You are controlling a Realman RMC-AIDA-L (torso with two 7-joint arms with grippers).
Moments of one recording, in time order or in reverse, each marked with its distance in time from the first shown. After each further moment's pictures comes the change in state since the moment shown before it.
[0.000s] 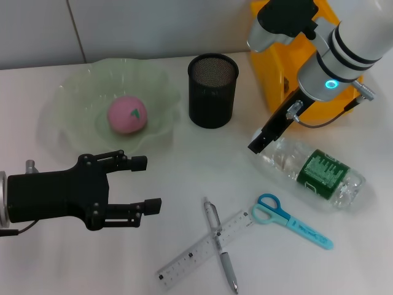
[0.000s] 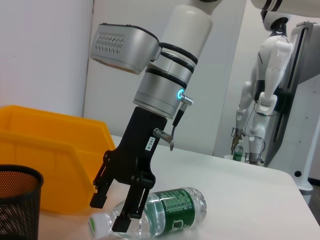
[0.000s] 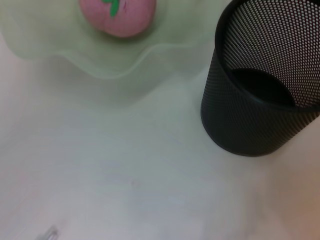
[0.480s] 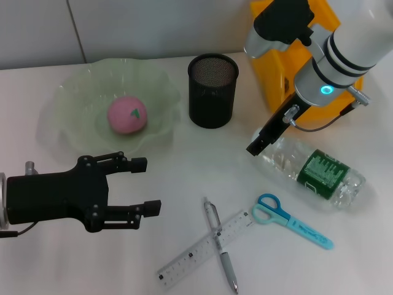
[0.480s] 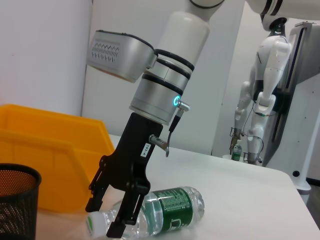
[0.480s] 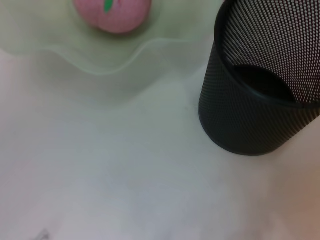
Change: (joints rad) left arm 0.003 0.001 0.002 0.000 0.000 0.005 0.000; right arm 0.001 0.010 -0.003 0.038 -0.010 0.051 0.000
